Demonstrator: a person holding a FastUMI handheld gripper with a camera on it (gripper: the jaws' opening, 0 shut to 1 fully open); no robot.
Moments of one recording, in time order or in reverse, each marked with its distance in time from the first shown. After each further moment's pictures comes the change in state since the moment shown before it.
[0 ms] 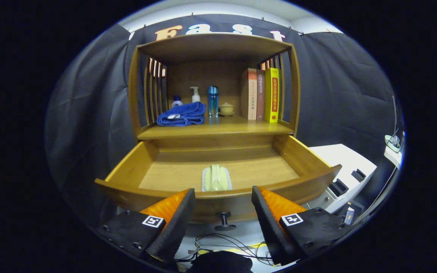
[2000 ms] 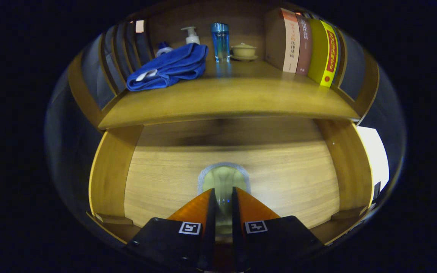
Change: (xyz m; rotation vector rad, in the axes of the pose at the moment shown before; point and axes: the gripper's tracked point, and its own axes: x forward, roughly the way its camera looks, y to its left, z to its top) arm 0.169 0.011 -0.050 -0.008 0.559 0.105
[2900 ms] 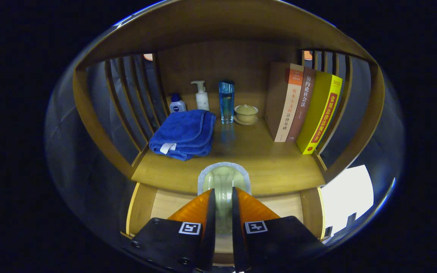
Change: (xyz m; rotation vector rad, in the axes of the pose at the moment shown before) arm -0.060 0.002 0.179 -0.042 -0.198 0.012
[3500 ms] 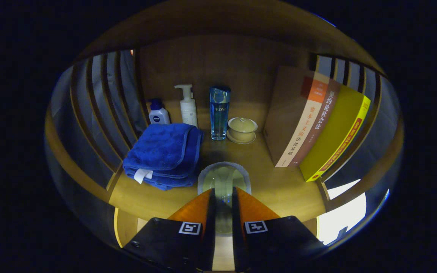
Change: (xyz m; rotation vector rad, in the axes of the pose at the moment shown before) arm 0.093 -0.016 0.039 -0.065 0.000 -0.068
